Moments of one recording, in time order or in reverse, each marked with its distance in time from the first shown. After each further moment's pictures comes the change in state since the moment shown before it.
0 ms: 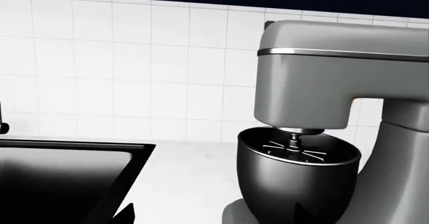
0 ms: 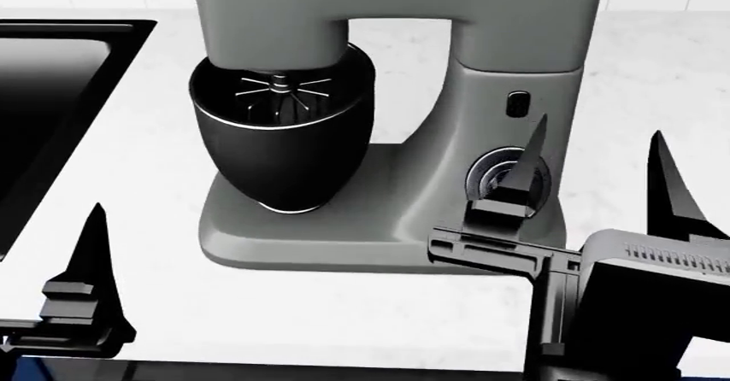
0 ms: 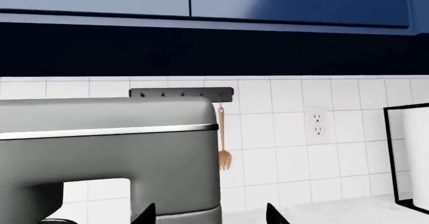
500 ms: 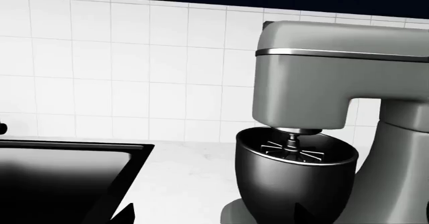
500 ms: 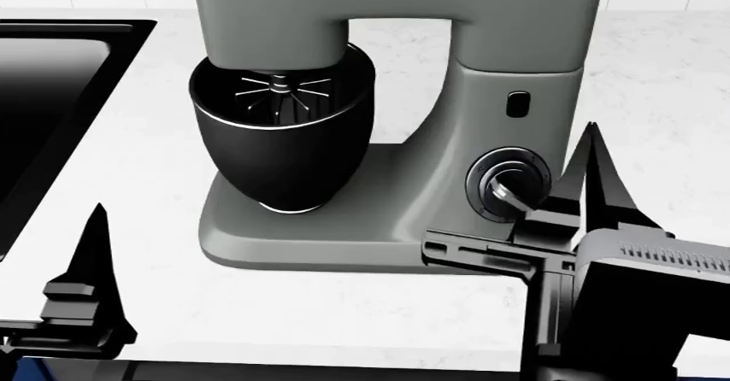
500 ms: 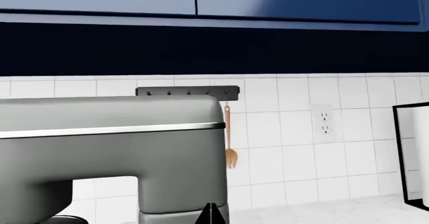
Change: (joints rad) left arm -0.002 -0.010 0.006 0.004 -0.016 0.001 -0.013; right arm 0.002 0.017 -0.012 -0.002 0.031 0.003 0.008
